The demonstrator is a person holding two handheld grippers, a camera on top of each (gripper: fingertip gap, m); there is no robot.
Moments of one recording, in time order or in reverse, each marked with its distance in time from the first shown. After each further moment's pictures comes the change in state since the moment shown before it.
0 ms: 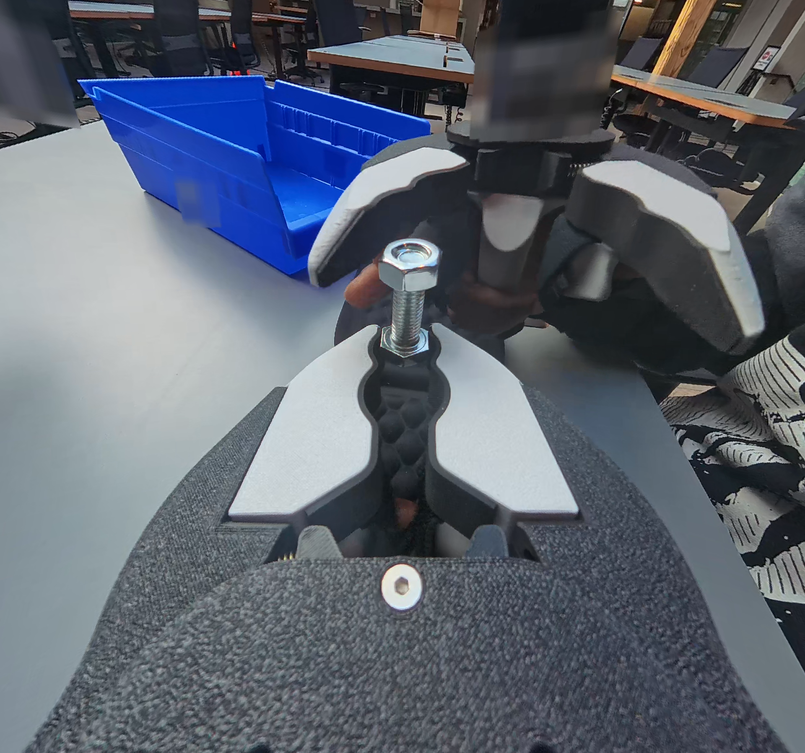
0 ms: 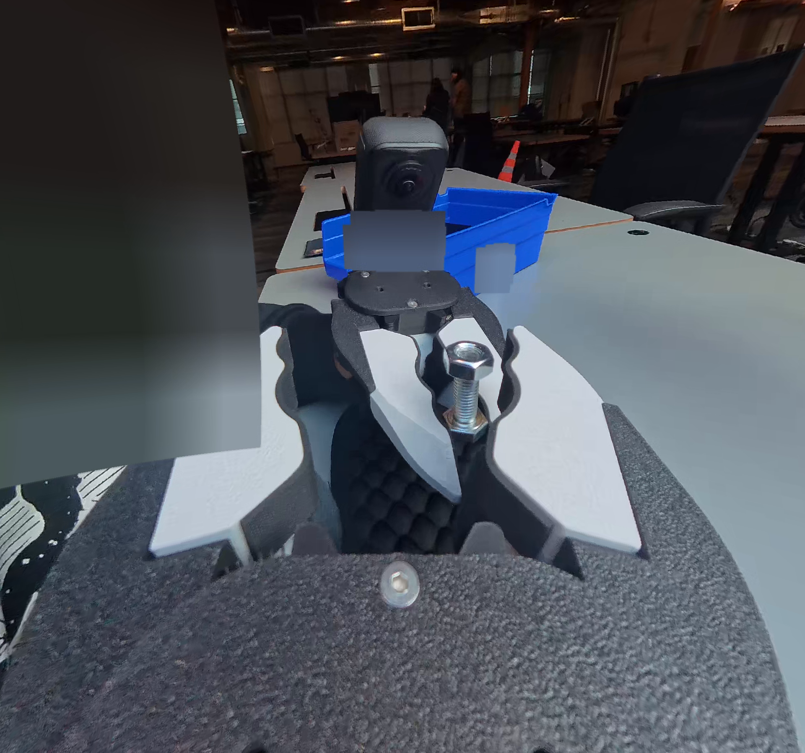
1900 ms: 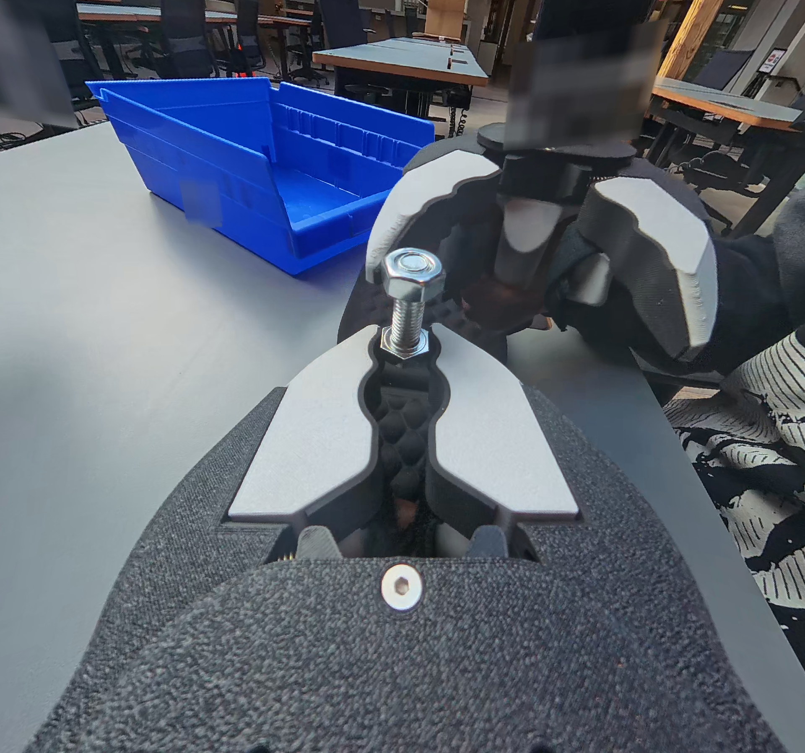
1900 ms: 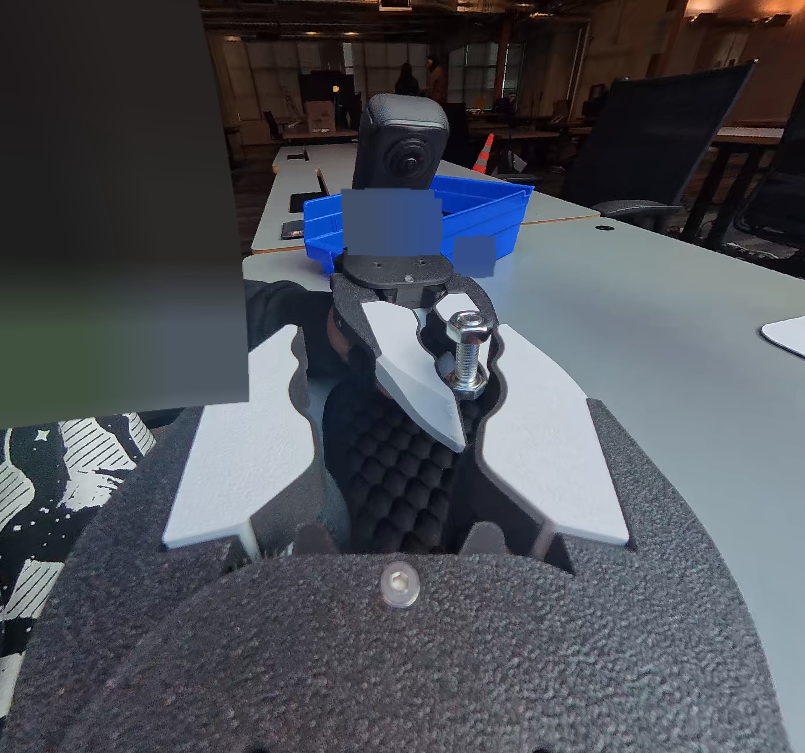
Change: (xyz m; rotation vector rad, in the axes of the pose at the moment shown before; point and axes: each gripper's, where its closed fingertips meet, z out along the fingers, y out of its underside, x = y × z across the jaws) left arm 0.000 0.000 -0.001 0.004 -0.009 -0.002; right arm -0.003 0.007 -0.016 -0.027 0.066 -0.059
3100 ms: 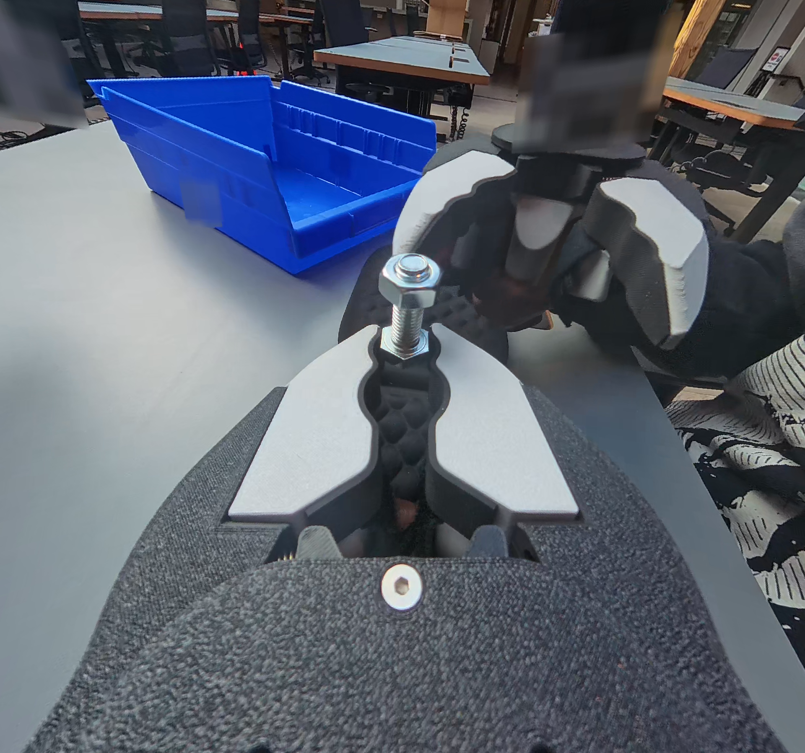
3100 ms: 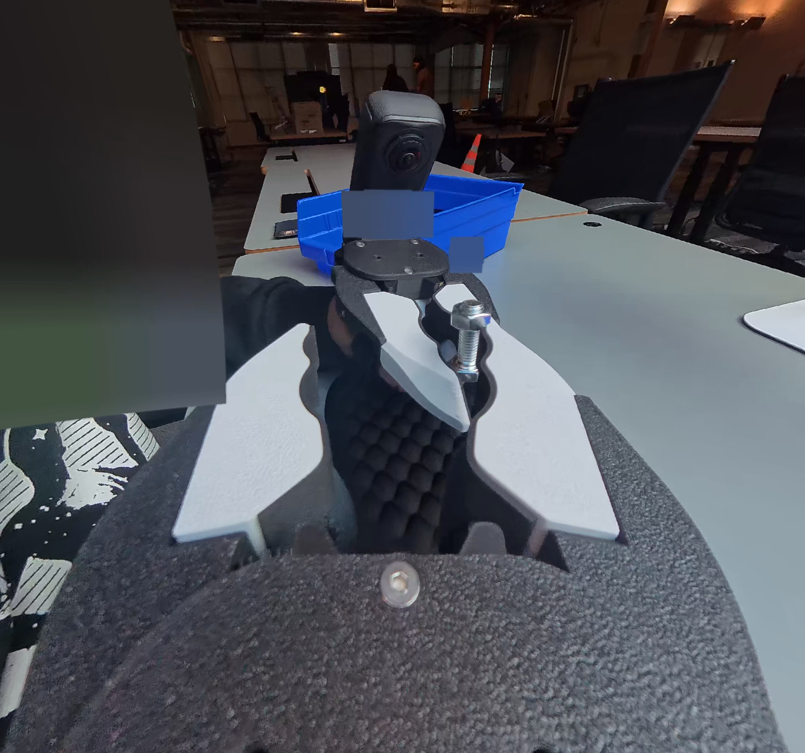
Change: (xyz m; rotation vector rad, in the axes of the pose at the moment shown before) left arm -0.001 0.000 0.001 -0.002 -0.004 -0.001; right arm -0.001 0.002 -0.009 0.002 0.030 0.003
